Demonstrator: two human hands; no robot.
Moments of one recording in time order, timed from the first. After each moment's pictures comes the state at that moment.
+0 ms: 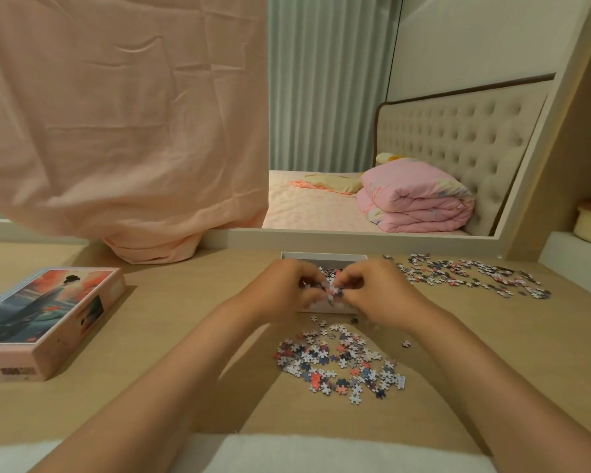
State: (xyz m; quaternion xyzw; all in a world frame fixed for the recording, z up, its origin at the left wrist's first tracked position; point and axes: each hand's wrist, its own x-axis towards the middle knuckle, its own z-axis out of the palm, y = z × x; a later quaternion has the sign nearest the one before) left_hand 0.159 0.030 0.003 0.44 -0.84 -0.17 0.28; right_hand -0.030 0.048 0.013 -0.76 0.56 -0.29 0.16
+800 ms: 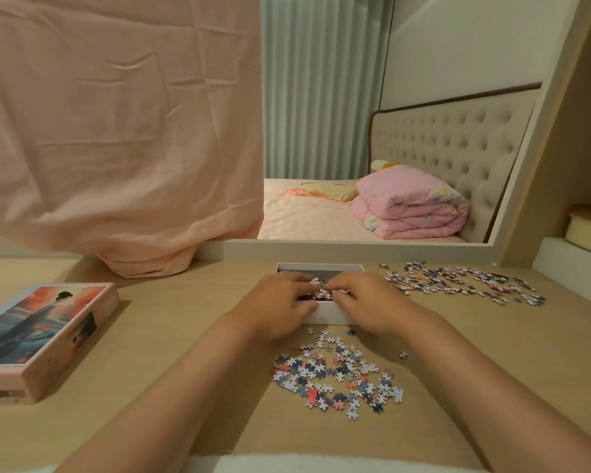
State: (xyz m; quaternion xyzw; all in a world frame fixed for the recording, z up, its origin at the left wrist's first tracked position) left_hand 0.164 0.009 -0.016 0.47 -0.86 -0.04 0.20; right_hand -0.038 0.023 0.006 -0.82 0.54 -0.18 0.08
